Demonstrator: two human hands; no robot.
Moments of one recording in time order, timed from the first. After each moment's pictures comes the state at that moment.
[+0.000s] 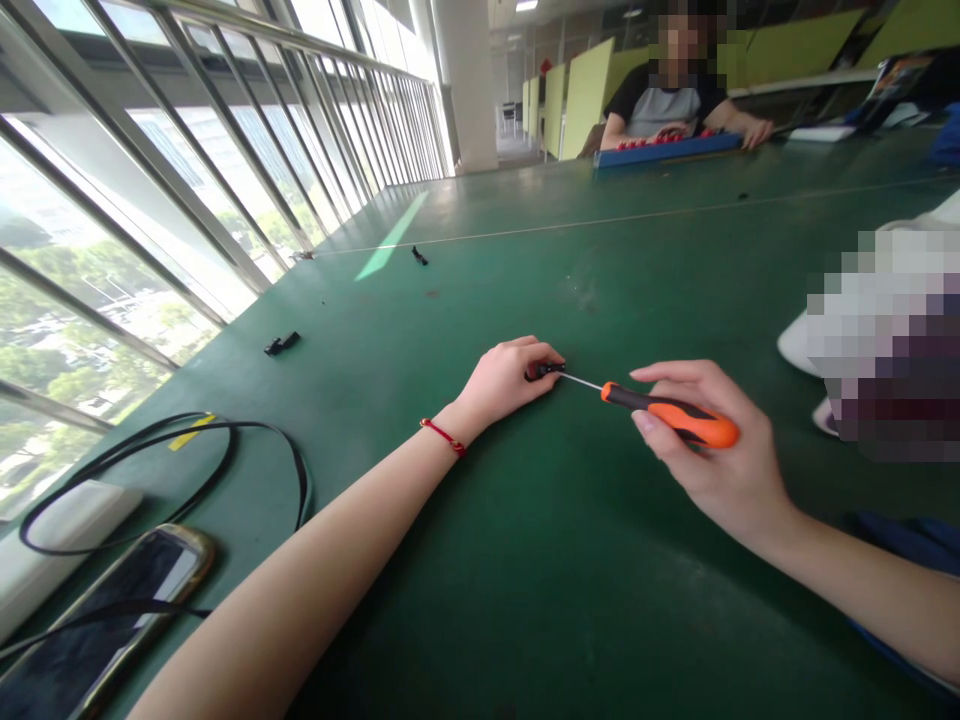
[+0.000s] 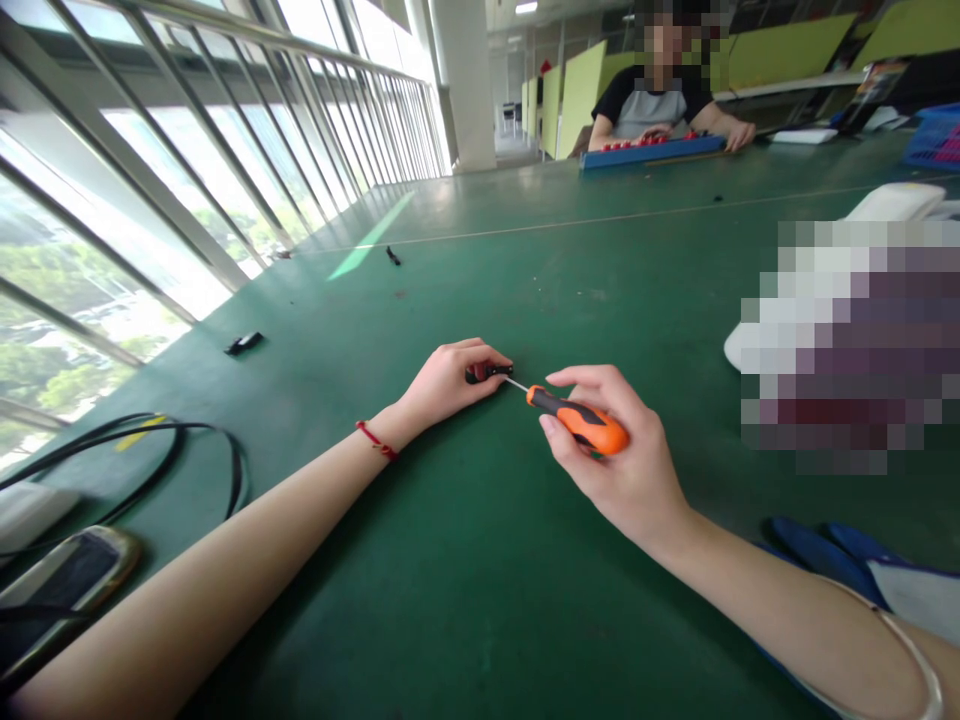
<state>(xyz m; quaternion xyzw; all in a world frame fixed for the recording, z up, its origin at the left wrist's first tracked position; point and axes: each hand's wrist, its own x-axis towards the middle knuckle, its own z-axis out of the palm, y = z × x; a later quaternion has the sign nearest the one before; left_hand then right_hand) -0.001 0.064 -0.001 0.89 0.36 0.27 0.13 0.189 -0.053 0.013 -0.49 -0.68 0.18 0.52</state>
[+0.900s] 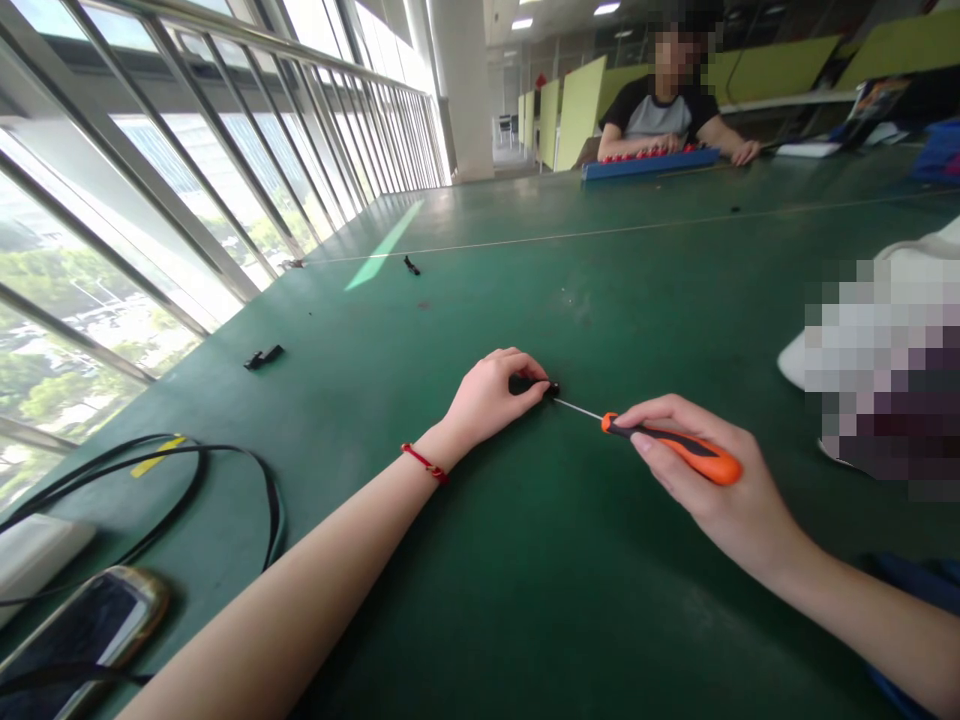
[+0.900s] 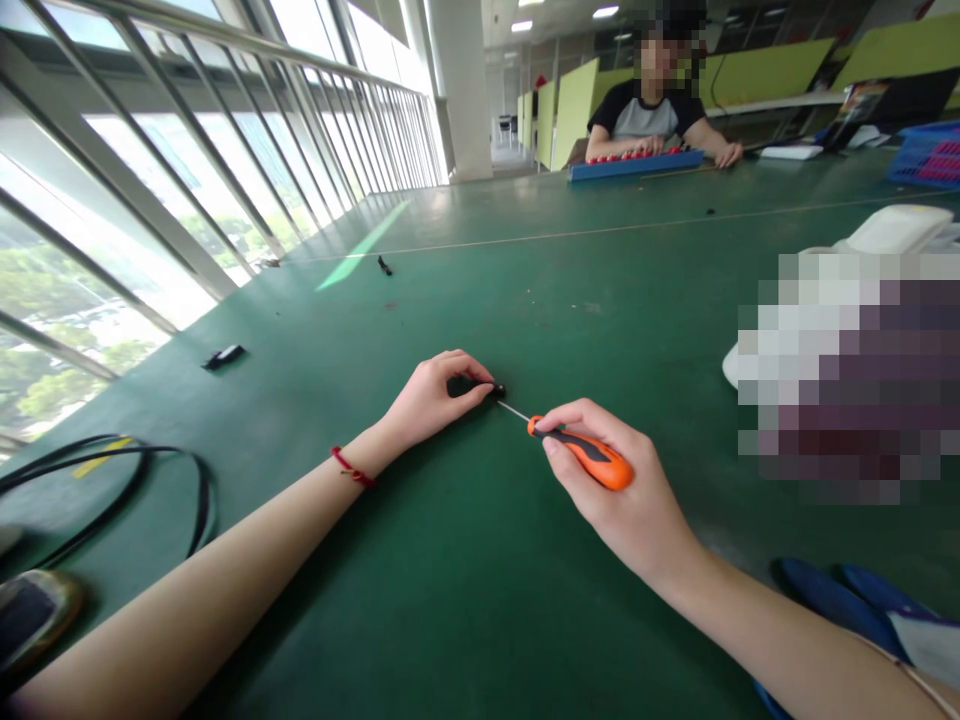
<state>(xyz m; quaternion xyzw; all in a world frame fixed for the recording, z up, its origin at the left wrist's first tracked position) -0.005 0.066 -0.001 0.85 0.40 0.30 0.16 0.195 -0.047 0.011 -0.51 -0.65 0.30 0.47</state>
